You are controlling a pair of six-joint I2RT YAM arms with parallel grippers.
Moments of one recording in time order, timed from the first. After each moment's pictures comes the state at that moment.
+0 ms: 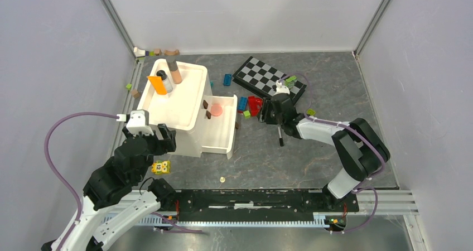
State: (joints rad) left arm -0.72 0.39 0.91 -0.94 -0.63 -0.40; right arm 0.59 1.63 0.77 0.28 0.09 0.62
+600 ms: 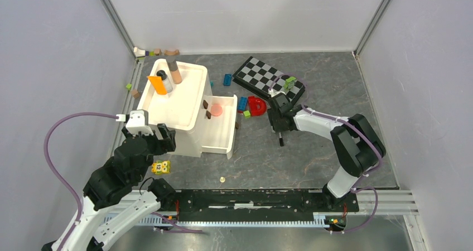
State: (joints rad) left arm -0.71 0.39 0.91 -0.94 -0.63 -0.40; right arm 0.57 1.68 0.94 -0.34 0.25 0.28
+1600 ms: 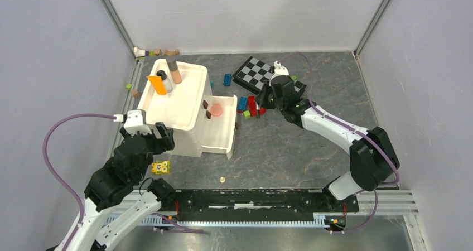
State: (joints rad) left arm -0.66 0.39 0.91 -0.93 -0.62 -0.40; right arm 0.59 1.52 1.04 -0.08 0.09 0.51
